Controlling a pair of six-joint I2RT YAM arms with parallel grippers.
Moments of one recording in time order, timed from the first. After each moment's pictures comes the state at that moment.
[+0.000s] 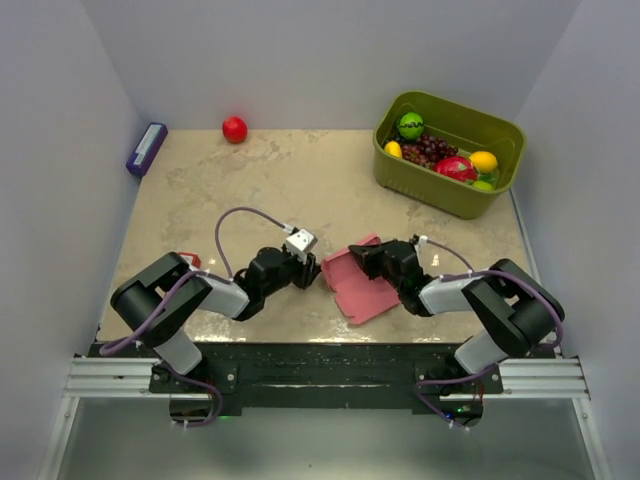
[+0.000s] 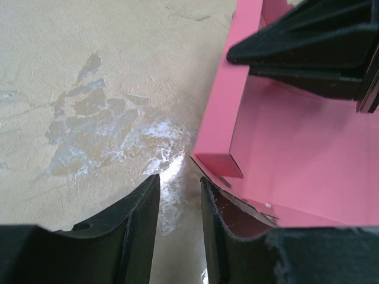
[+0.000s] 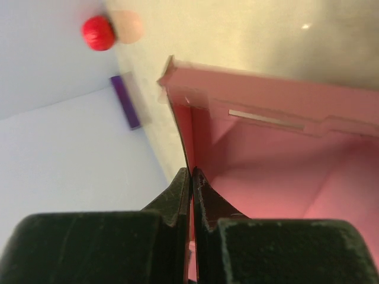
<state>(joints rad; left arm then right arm) -0.75 1.63 0.41 0.89 0.07 -0.14 0.62 1.54 0.40 0.70 0.17 1.69</state>
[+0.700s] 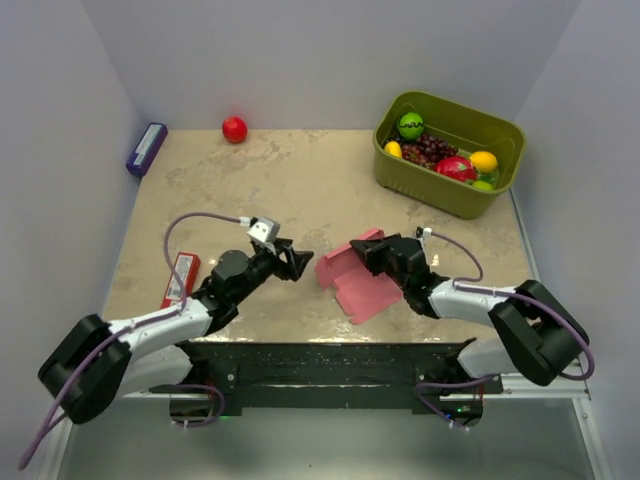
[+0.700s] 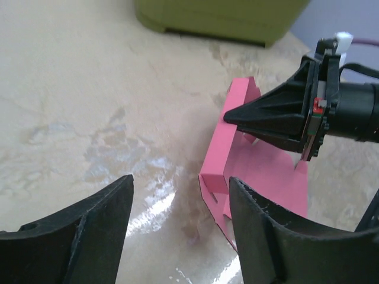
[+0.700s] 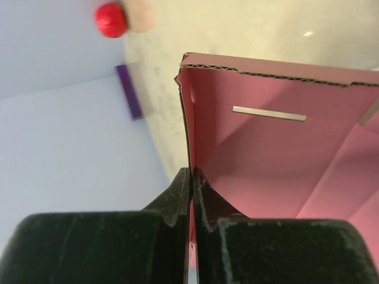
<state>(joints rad) -0.73 1.19 0.32 0.72 -0.01 -0.30 0.62 1.38 0.39 0.56 0.17 1.61</state>
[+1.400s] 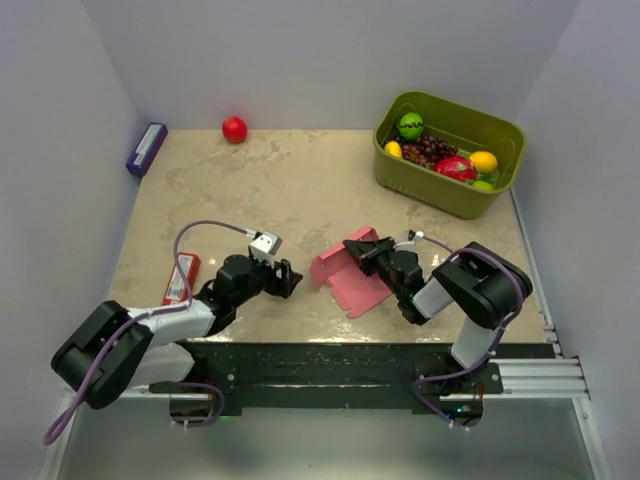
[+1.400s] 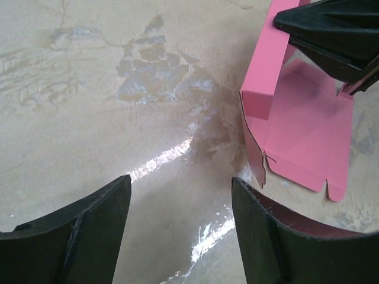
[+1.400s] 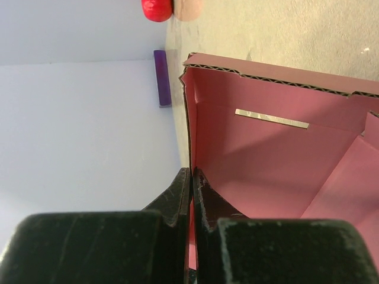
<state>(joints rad) -0.62 1.20 0.24 0.60 0.07 -0.26 0.62 1.75 0.32 1.24 0.13 1.53</state>
